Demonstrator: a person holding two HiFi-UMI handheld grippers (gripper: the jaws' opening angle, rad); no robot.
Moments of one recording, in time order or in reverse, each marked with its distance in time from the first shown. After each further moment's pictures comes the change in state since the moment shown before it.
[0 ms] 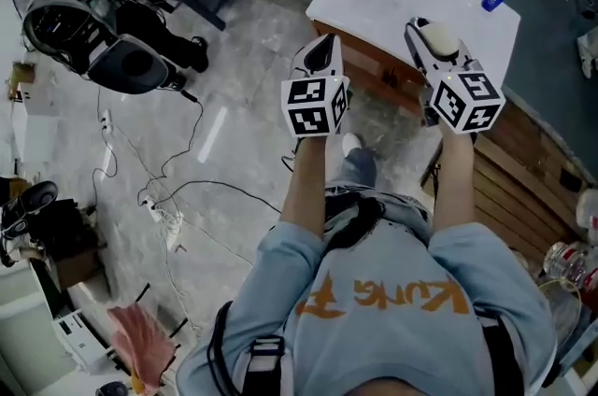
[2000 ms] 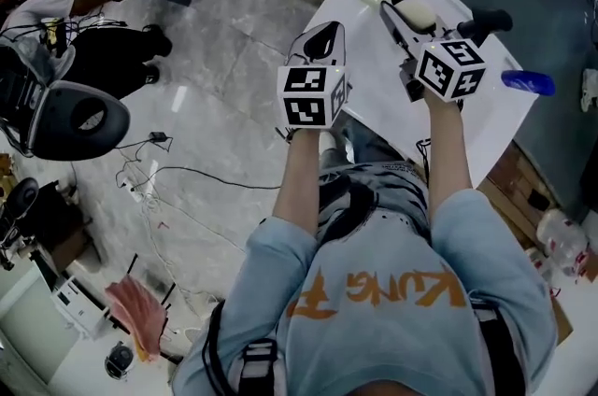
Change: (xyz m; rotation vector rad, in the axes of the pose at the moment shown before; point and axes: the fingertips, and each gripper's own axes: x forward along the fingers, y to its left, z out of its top) left arm 0.292 0.084 -0.003 -0.133 0.221 -0.019; right arm 0.303 -0.174 -0.044 0.161 0.243 0.161
